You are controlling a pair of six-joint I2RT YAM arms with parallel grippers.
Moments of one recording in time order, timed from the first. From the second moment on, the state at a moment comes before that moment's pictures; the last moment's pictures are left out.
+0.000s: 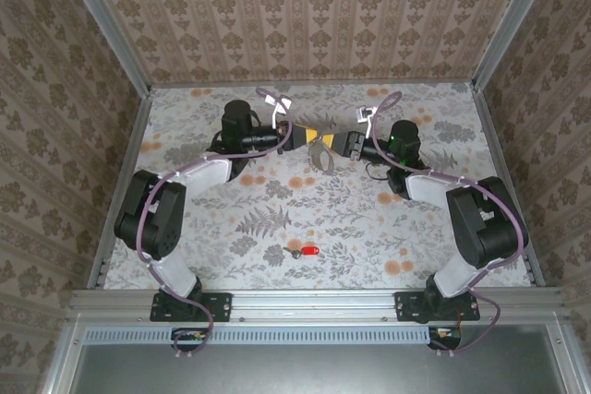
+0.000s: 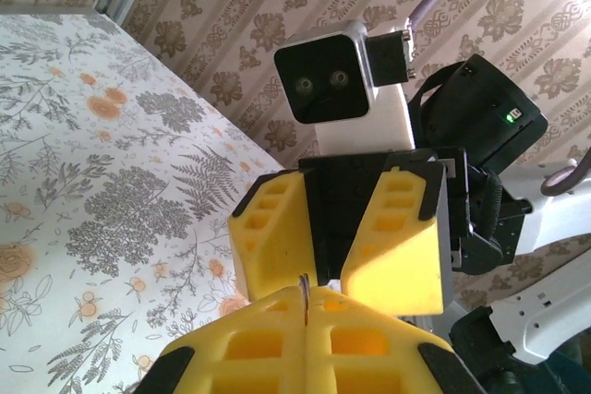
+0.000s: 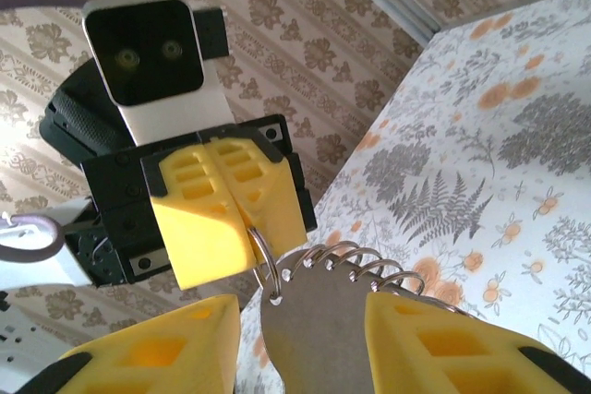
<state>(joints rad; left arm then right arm) -0.48 1.72 1.05 0.55 1.03 -0.58 0.27 1.63 0.78 0.86 -0.89 0.86</state>
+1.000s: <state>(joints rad) -0.50 1.72 1.07 0.49 1.07 -0.54 0.28 1.61 0.77 0.86 -0.90 0.86</state>
